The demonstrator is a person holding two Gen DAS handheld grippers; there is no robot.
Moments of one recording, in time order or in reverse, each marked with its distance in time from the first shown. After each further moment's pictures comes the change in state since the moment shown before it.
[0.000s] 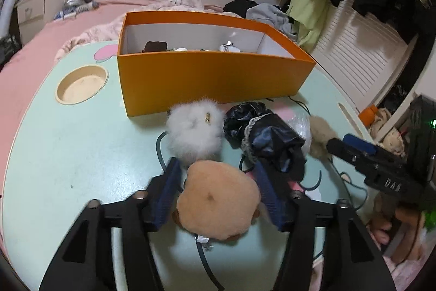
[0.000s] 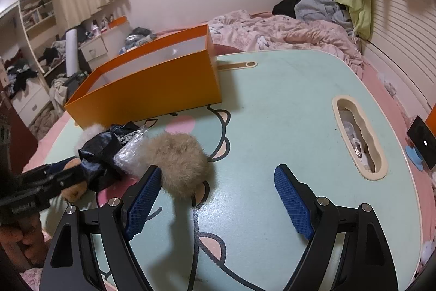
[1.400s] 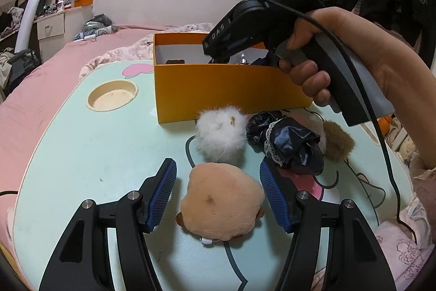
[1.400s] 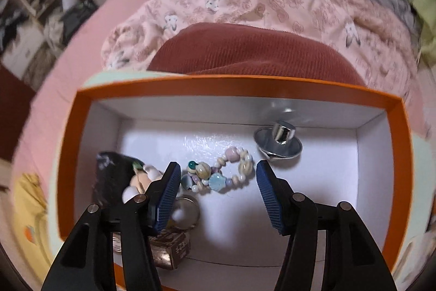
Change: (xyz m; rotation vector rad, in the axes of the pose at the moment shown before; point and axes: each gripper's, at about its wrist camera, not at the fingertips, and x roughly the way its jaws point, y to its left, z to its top) left arm -0.016 0.004 -0.014 -0.003 -0.119 0.107; right arm 0.178 0.129 0.146 -0.207 0.454 -0.018
